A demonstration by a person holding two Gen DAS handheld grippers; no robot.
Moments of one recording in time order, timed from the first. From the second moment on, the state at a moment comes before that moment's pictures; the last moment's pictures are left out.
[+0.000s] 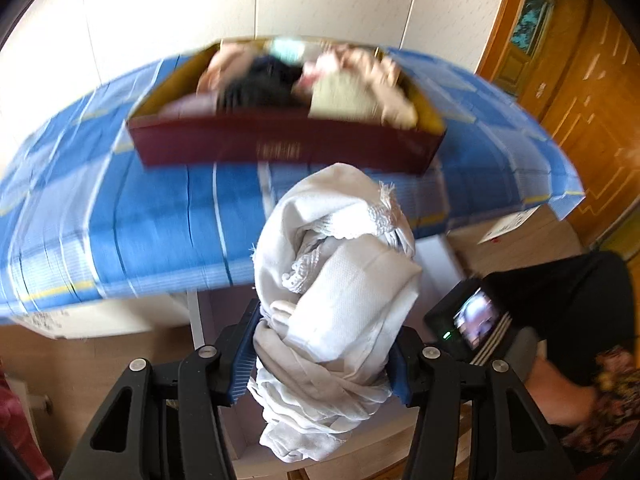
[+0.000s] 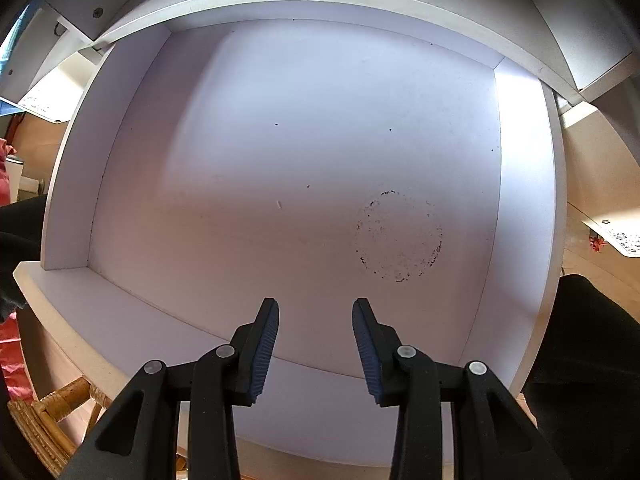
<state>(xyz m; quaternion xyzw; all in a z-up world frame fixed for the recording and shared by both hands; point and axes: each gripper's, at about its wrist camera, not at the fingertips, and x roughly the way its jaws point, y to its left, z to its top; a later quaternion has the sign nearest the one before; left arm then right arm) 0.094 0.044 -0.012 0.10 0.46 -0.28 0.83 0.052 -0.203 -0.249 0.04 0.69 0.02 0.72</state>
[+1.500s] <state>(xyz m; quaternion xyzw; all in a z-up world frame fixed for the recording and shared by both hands) 0.273 -0.063 0.004 -0.02 0.52 -0.24 0.82 0.045 -0.230 -0.228 0.09 0.67 0.01 0.74</state>
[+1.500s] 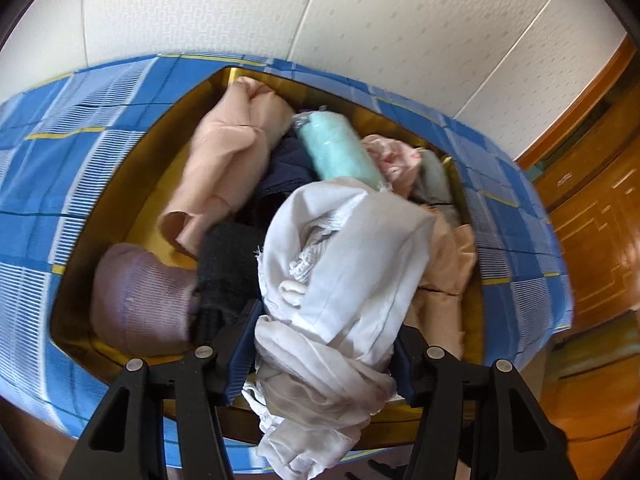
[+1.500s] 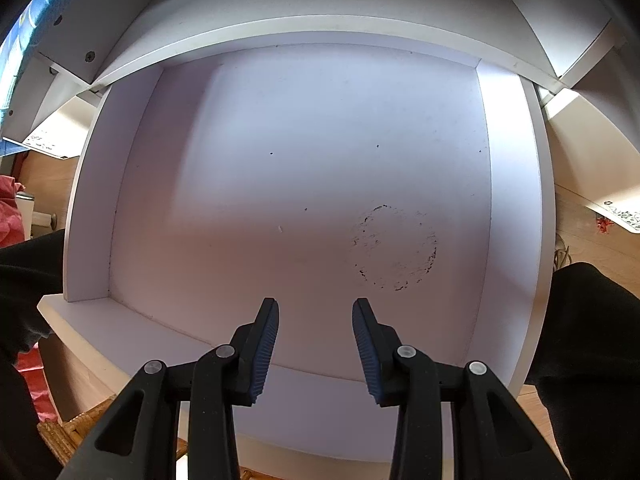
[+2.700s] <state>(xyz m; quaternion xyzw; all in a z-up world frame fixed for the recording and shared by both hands) 0.250 -0.073 0.025 0.08 0.47 -0.20 0.86 0.044 -0.228 -0.224 0.11 0.67 0.02 0.74</state>
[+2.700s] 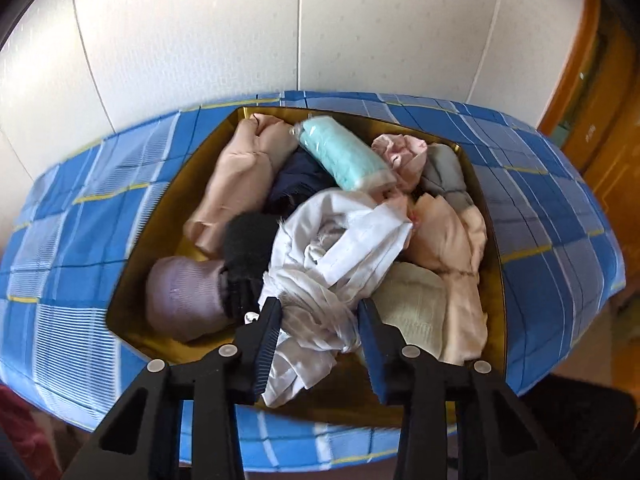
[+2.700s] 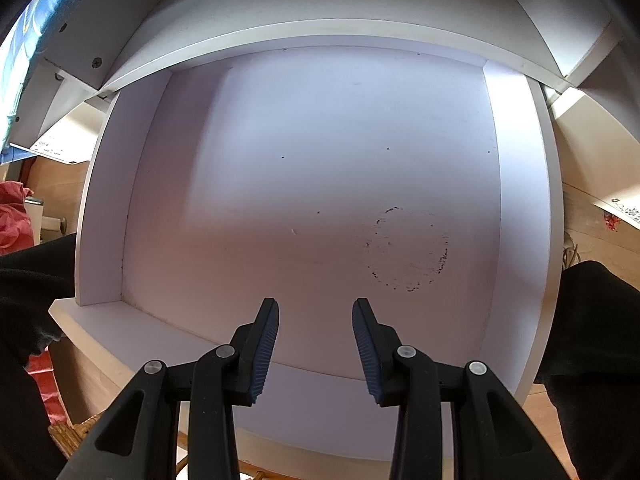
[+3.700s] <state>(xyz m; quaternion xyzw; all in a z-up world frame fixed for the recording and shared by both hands) 0.078 -0.005 0.012 0.03 0.39 -0.19 0.90 0.021 -0.195 -0.171 0.01 0.61 0.05 0.79</state>
